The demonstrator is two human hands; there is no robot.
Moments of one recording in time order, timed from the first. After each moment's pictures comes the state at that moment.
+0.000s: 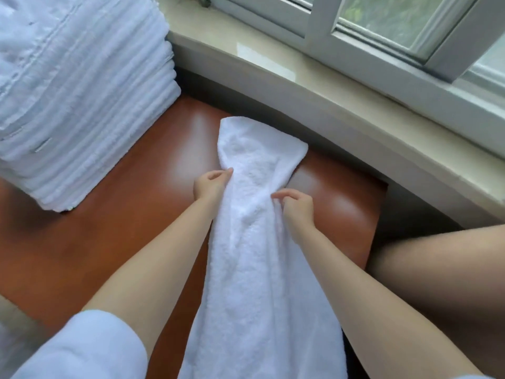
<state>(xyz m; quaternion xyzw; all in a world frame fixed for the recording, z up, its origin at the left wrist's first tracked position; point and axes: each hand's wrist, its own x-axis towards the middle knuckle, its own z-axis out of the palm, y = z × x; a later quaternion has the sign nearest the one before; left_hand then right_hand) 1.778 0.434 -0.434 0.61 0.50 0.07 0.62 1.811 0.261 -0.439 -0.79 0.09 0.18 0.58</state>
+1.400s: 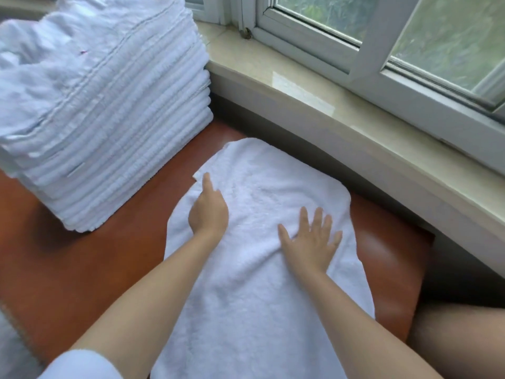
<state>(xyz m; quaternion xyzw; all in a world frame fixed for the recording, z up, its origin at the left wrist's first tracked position) 1.775 0.487 -0.445 0.86 0.44 0.11 0.24 1.817 0.296 -0.466 -0.98 -0.09 0.16 0.05</state>
